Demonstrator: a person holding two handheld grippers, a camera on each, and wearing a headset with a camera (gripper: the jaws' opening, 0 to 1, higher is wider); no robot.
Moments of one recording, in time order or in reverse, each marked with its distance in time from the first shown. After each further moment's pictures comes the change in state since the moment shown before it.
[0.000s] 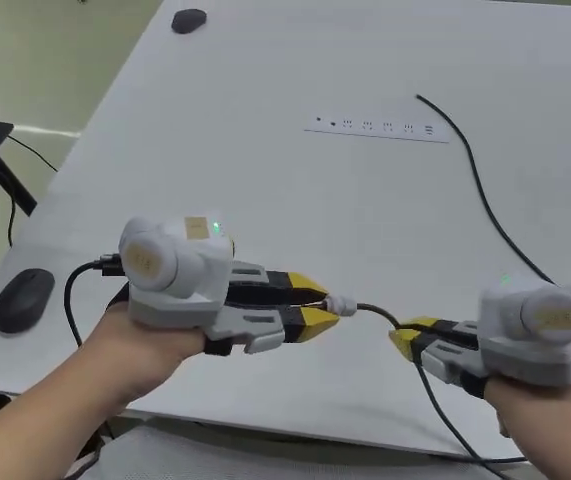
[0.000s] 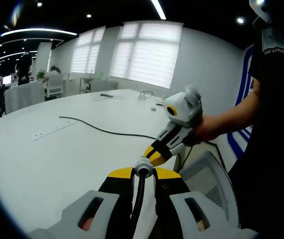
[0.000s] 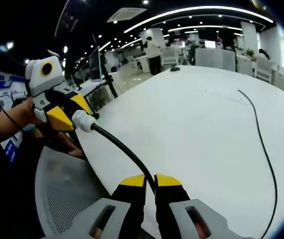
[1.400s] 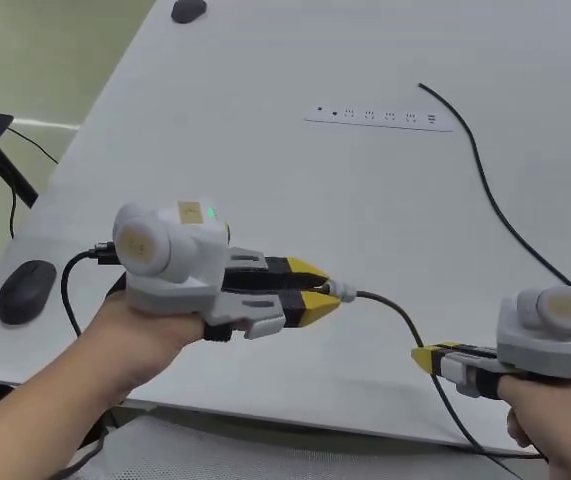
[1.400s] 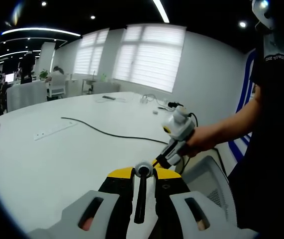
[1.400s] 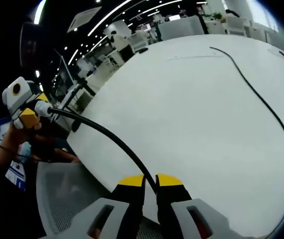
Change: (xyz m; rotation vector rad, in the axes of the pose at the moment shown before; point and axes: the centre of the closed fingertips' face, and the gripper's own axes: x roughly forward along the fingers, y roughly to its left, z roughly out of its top) left arm -0.001 0.004 0.007 -0.025 -0.030 0.014; right arm 0.003 -0.022 -0.048 0.274 0.103 -0.037
